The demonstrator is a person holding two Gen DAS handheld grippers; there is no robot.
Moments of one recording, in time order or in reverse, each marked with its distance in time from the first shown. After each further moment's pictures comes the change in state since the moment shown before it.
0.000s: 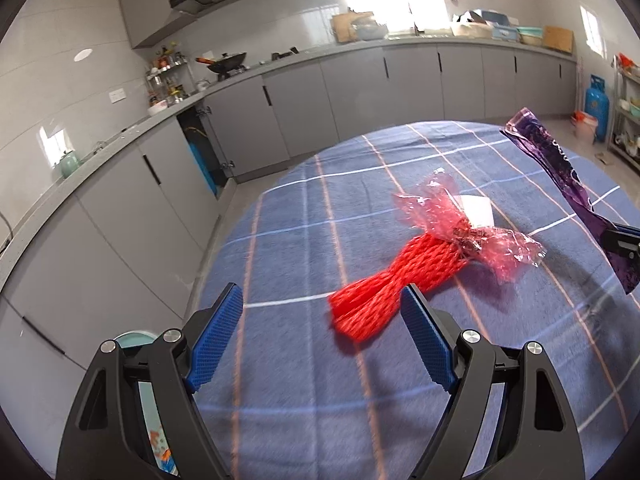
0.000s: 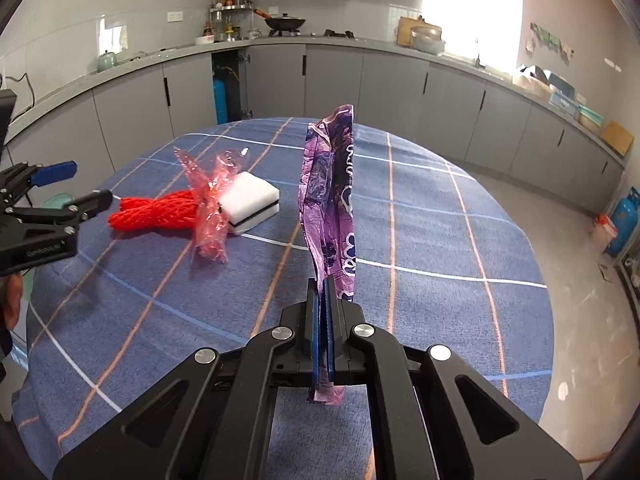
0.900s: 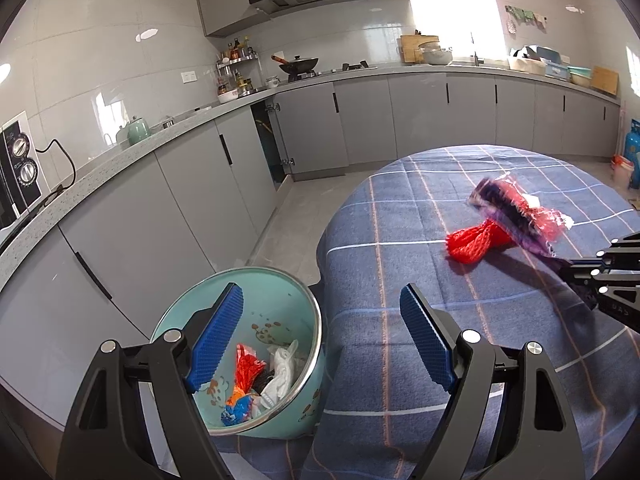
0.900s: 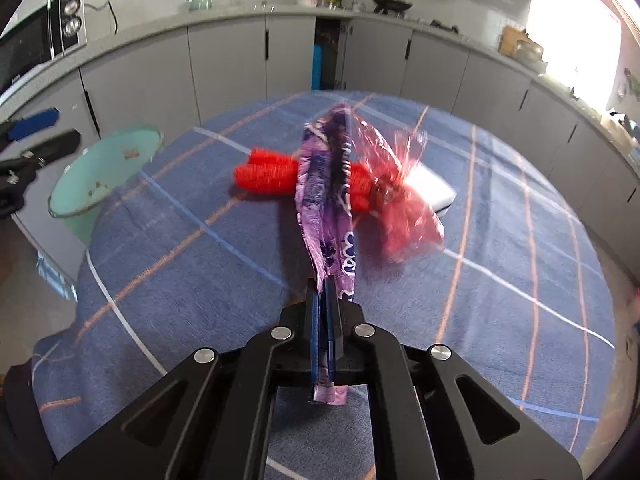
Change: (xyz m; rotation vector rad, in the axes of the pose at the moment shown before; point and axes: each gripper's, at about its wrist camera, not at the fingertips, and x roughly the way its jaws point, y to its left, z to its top) left arm -0.087 0.094 -0.070 -0.171 -0.059 0.149; right arm 0.009 0.104 -0.004 -0.250 0.072 0.219
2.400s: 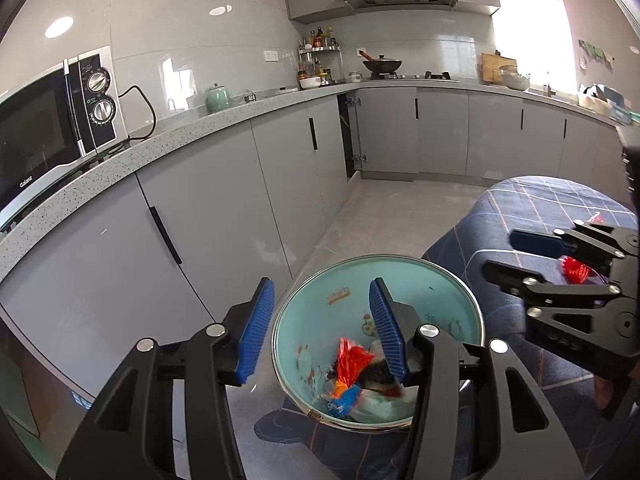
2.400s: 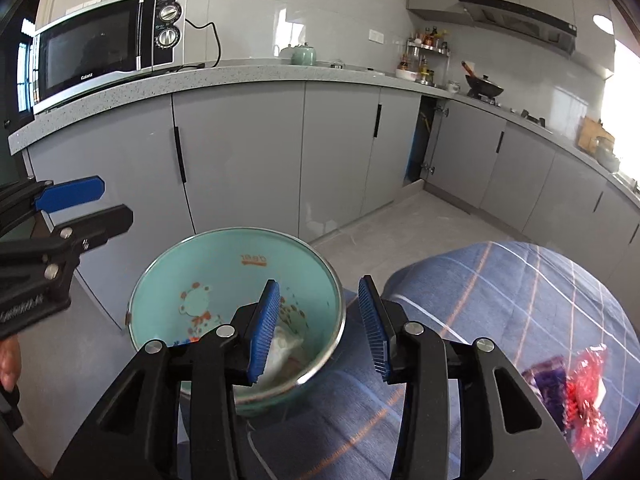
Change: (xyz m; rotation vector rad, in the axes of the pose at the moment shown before) left arm -0.007 0.147 -0.025 -0.191 0.013 0.178; right arm 0.045 0.188 0.120 -0.181 -0.220 0.197
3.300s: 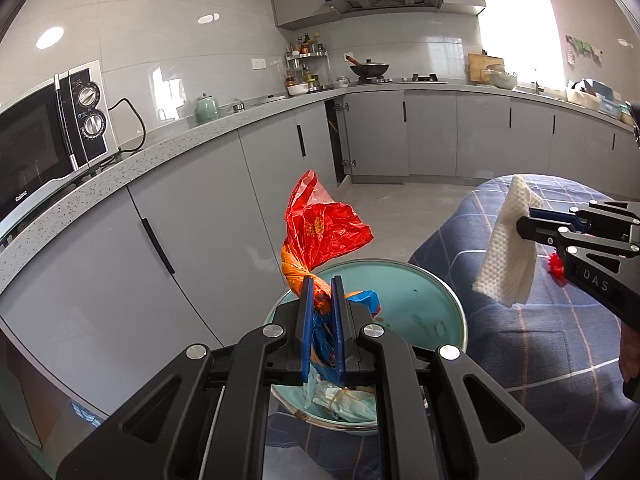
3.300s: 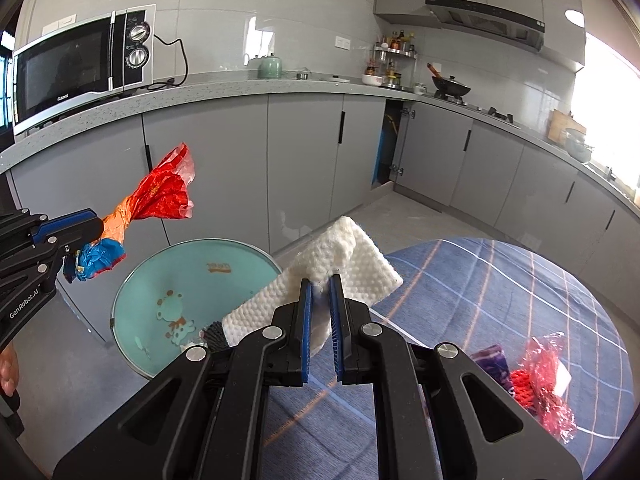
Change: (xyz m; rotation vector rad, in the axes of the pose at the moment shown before) left arm -0.010 -0.014 0.001 0.038 -0.021 -0.023; right arm -0.027 -0.024 0.006 0.047 -0.025 -0.087
